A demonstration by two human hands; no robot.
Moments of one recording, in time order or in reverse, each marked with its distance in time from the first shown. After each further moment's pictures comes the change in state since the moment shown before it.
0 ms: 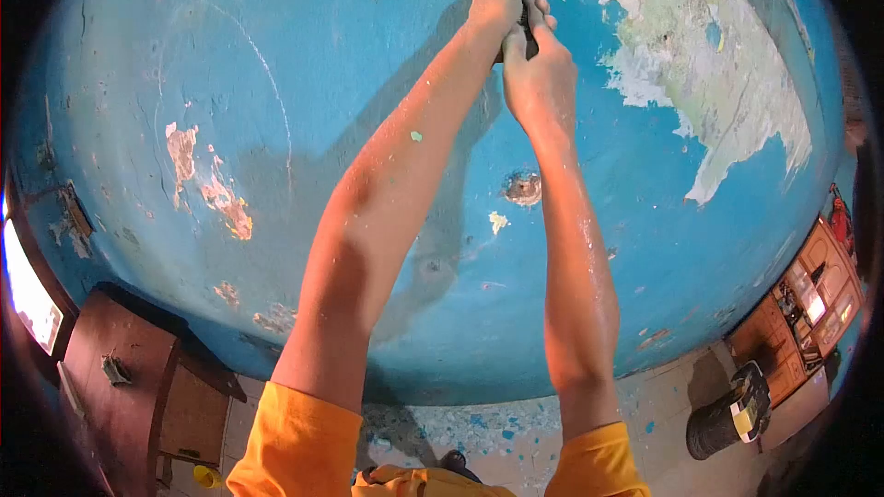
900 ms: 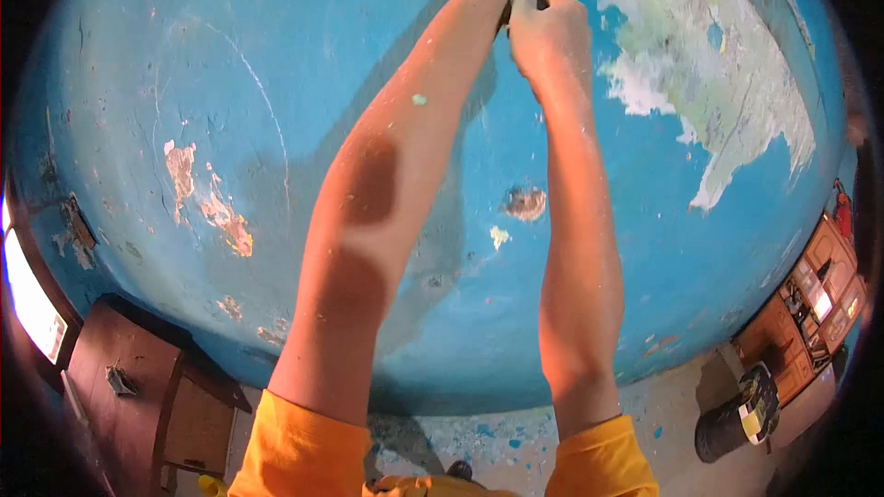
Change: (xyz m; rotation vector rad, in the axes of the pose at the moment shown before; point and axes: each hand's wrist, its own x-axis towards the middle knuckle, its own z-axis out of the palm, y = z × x) left_hand 0.042 0.024 0.008 0.233 0.002 0.118; right_hand 0.045 -0.003 0.001 0.084 0.082 -0.031
